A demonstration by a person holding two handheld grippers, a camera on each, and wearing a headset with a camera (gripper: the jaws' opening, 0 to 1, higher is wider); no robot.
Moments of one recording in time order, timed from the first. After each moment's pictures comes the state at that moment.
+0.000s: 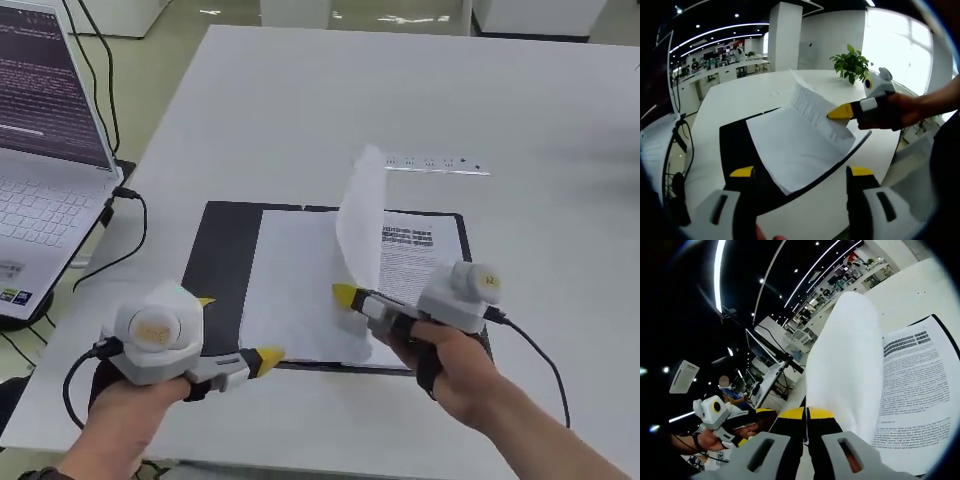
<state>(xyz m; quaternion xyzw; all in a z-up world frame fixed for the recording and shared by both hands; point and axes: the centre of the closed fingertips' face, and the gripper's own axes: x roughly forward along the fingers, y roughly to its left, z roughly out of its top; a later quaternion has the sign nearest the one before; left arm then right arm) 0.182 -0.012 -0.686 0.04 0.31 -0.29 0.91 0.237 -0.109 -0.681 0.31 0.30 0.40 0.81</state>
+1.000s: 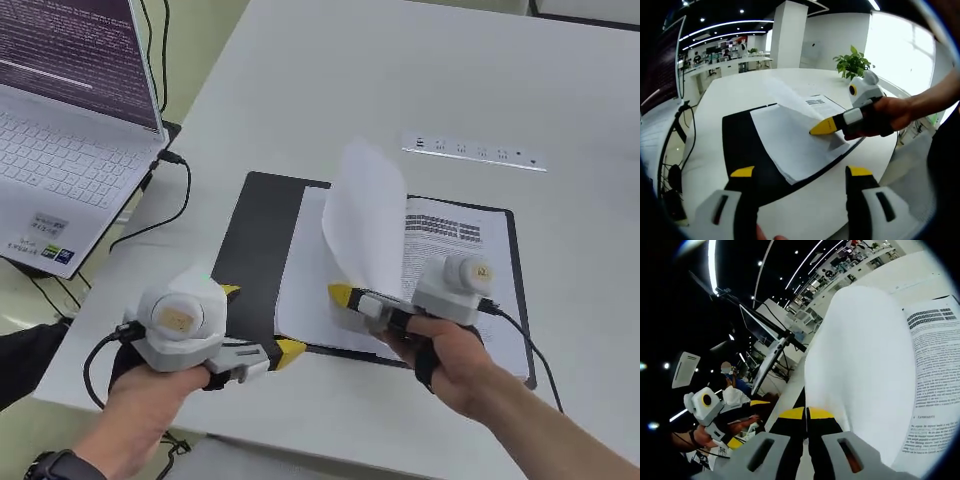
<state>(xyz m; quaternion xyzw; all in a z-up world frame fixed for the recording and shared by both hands) 0.172 0.010 -0.703 0.01 0.32 -0.29 0.90 0.229 -0.047 -0.723 0.28 0.38 0.43 0.77</state>
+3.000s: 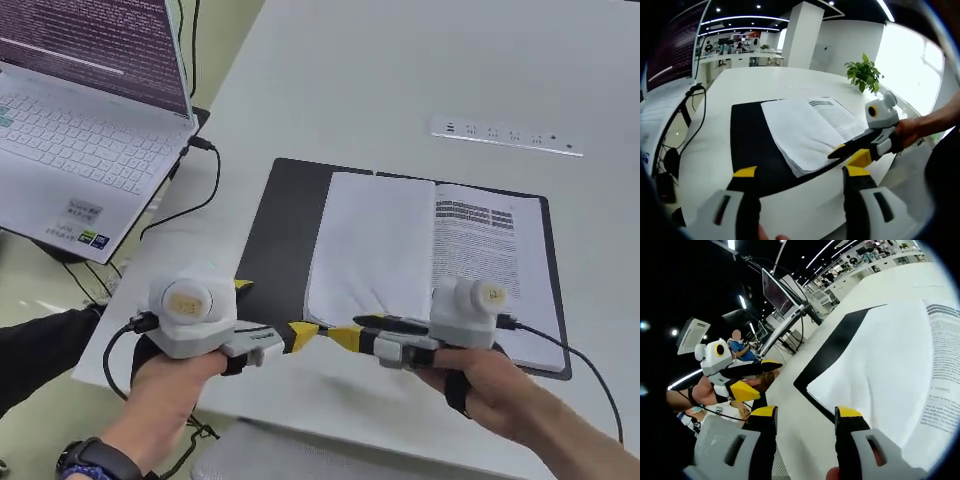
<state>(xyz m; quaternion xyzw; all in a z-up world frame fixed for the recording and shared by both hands) 0.168 0.031 -0.712 -0.04 0.33 -0.25 0.91 0.157 -0.049 -0.745 0.17 0.39 0.52 0.74</state>
